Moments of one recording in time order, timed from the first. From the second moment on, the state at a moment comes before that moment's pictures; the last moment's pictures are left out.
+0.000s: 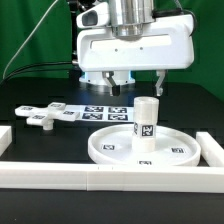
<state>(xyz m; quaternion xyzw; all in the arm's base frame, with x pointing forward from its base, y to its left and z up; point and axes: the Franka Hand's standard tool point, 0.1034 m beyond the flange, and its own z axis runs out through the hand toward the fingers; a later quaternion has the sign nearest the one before) 0.522 0.018 0.097 -0.97 0.21 -0.02 0.07</state>
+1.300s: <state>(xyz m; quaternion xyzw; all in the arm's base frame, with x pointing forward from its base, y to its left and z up) 0.511 -0.065 0.105 -0.99 -0.12 -0.03 0.01</state>
